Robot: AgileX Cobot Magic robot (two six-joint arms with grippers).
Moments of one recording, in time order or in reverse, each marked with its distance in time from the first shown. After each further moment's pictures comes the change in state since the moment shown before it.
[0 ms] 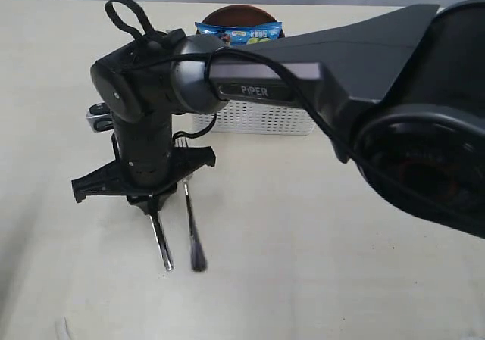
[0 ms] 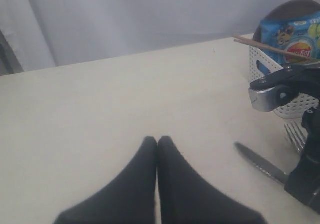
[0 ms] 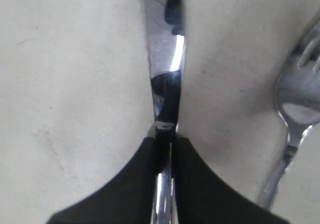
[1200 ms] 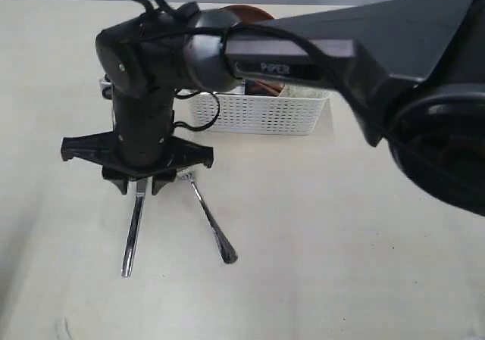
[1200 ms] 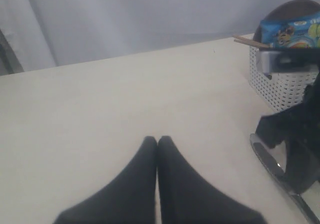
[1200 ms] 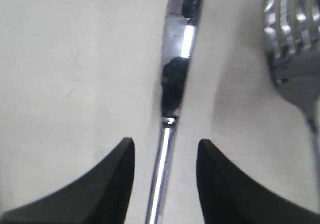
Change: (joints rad) left arm 0.000 0.000 0.000 0.000 0.000 0.000; right arm -0.027 -0.054 0.000 0.053 -0.032 0.260
